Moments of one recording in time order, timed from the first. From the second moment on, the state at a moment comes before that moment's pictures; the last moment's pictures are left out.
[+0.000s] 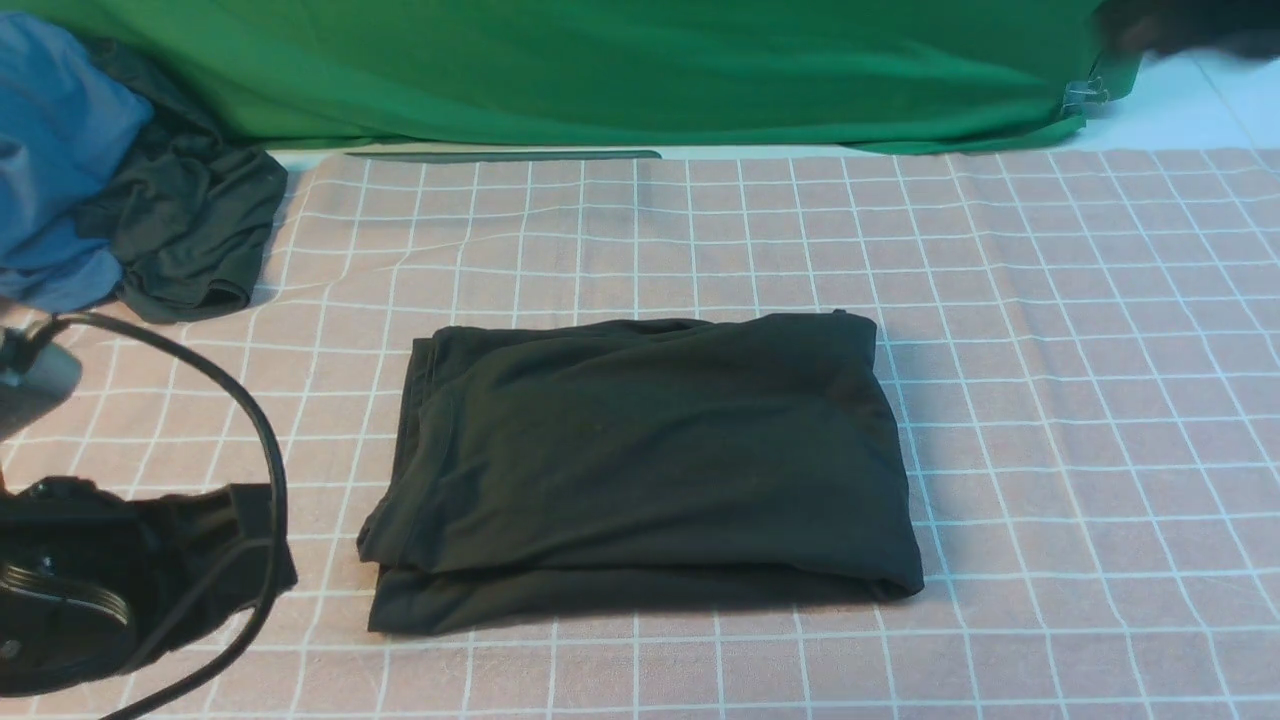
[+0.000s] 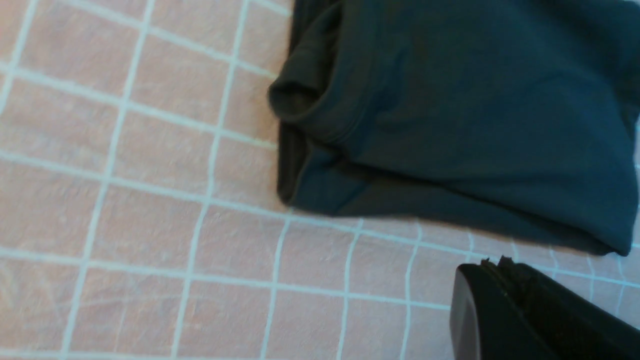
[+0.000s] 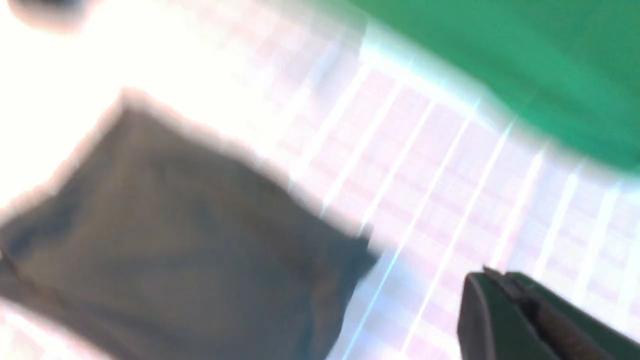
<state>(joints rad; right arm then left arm) 0.32 1.19 -1.51 0.09 0.95 -0.18 -0.15 0.79 -0.61 -0.32 0.76 -0.28</state>
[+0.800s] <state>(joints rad) 0.32 0.22 -0.56 0.07 0.12 -0.11 -0.15 0.53 -0.61 -0.21 0.72 -0.21</state>
